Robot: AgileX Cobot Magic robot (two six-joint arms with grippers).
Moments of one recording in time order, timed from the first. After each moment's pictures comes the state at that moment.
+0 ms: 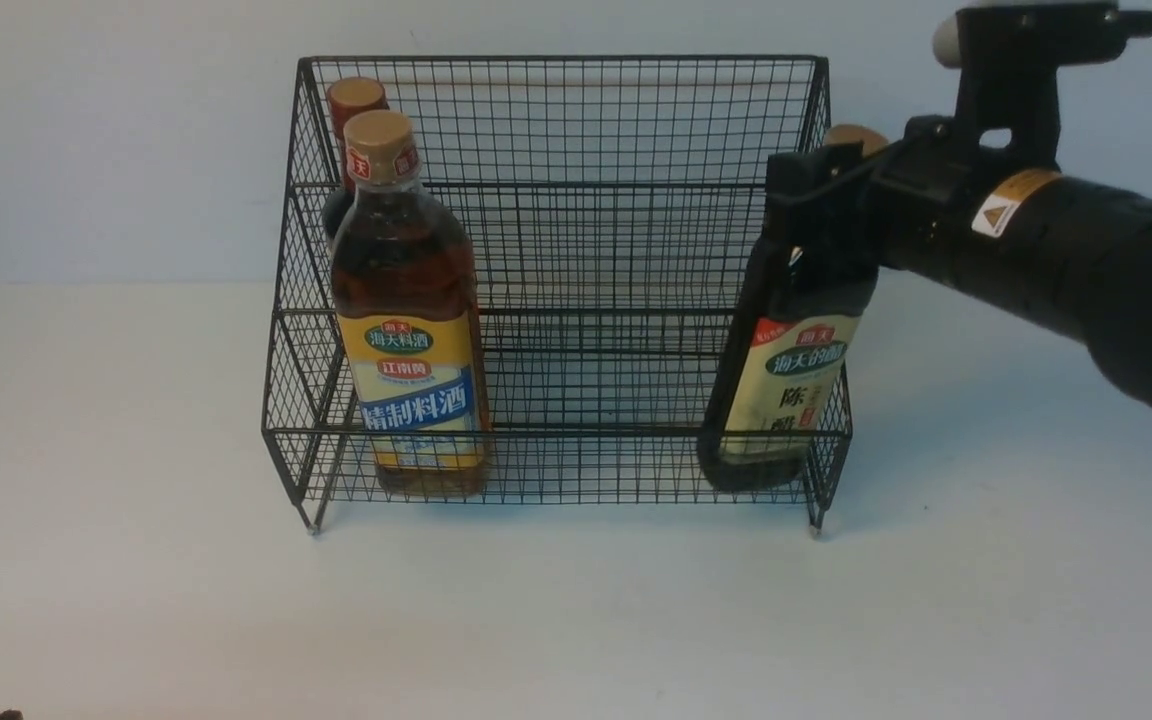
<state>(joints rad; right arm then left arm) 0.44 1.52 -1.02 0.18 -0.04 0.00 -0.02 -0.01 0.03 -0.09 0.37 0.11</state>
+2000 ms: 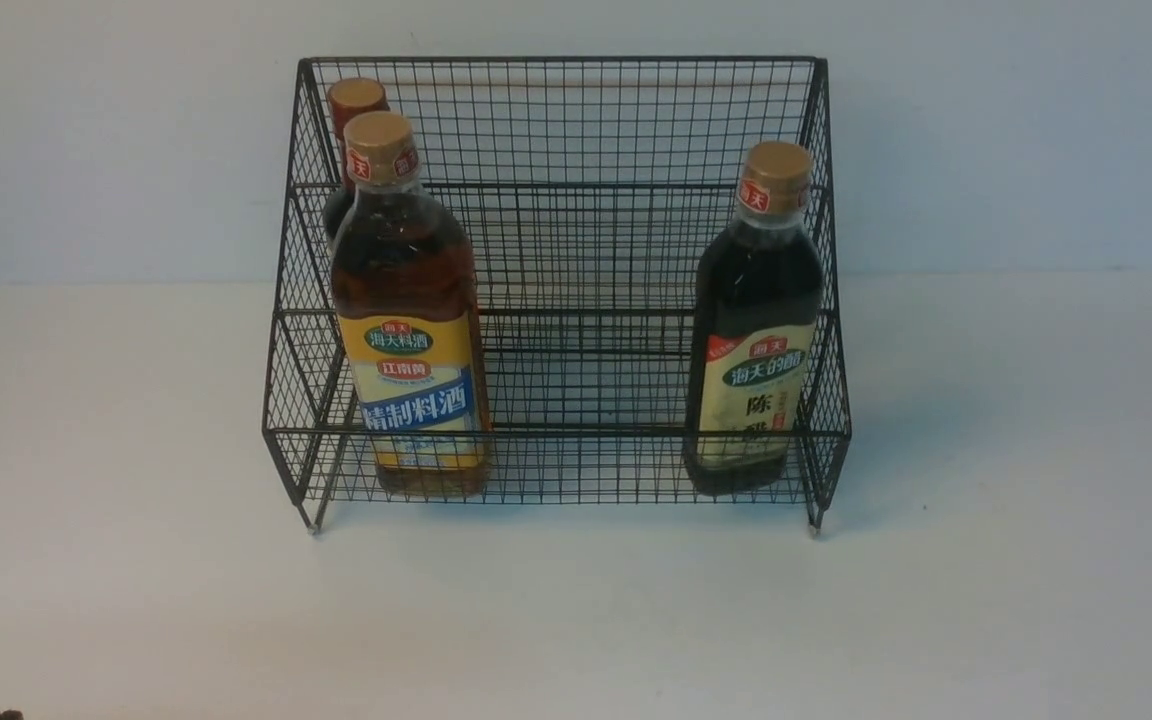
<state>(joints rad) 0.47 0.32 -0.68 -0.37 0.46 0.44 -0.02 -0.01 0.03 -0.09 0.37 0.11</state>
